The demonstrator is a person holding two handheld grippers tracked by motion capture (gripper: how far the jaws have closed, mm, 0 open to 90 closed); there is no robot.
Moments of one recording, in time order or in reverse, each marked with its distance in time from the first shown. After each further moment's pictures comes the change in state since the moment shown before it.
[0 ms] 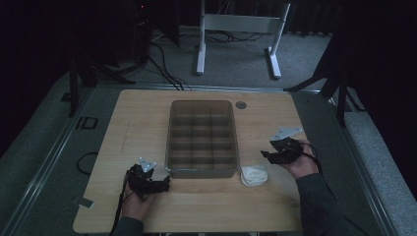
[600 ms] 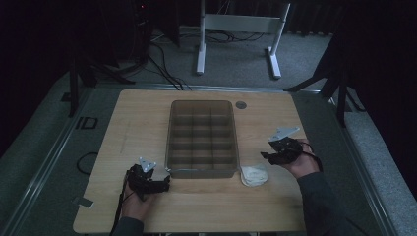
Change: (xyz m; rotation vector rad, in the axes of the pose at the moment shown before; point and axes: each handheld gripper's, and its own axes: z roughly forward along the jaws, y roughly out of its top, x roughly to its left) left arm 0.000 0.000 0.000 -0.001 0.001 0.000; right arm 0.003 0.007 -0.004 0.037 0.025 -0.056
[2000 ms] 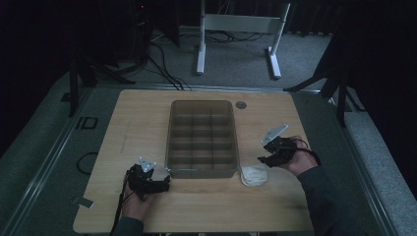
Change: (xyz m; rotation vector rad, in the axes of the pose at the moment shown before) left arm 0.000 0.000 0.000 0.001 0.000 0.002; right arm 0.007 0.016 0.003 0.125 0.107 -0.141
